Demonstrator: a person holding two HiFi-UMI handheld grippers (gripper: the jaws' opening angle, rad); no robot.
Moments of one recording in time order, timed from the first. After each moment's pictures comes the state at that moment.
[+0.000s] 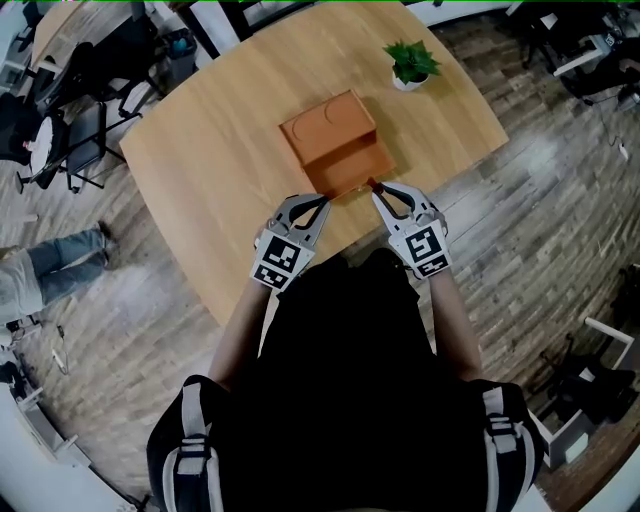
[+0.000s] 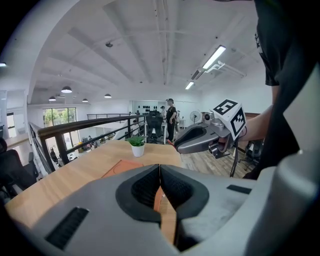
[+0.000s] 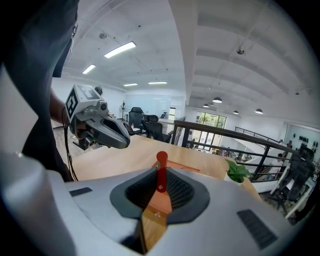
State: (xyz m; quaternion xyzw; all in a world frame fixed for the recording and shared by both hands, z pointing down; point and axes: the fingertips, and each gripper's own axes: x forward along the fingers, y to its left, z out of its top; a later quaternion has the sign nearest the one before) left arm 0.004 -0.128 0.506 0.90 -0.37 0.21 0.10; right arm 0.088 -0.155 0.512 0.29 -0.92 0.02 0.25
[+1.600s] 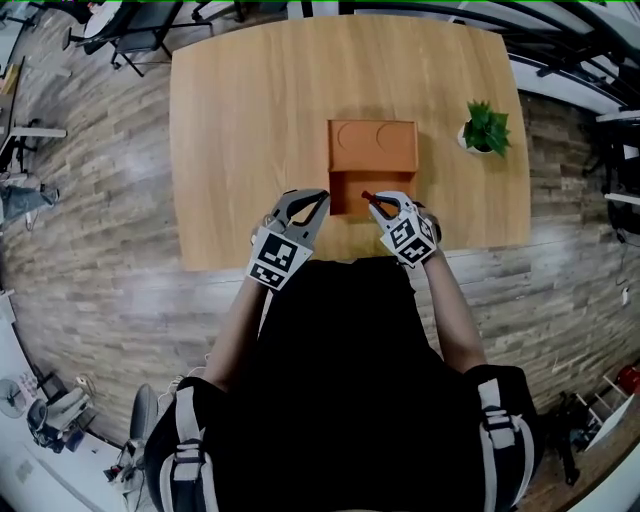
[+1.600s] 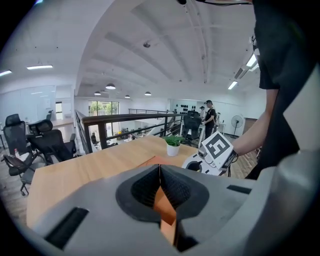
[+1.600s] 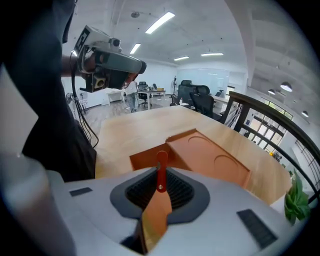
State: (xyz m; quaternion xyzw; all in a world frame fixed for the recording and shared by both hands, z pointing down) left arm -0.047 -0.185 0.507 0.78 -0.57 0.19 0.17; right arm 0.035 -0.220 0.646 -0.04 -0.91 -0.04 0.41
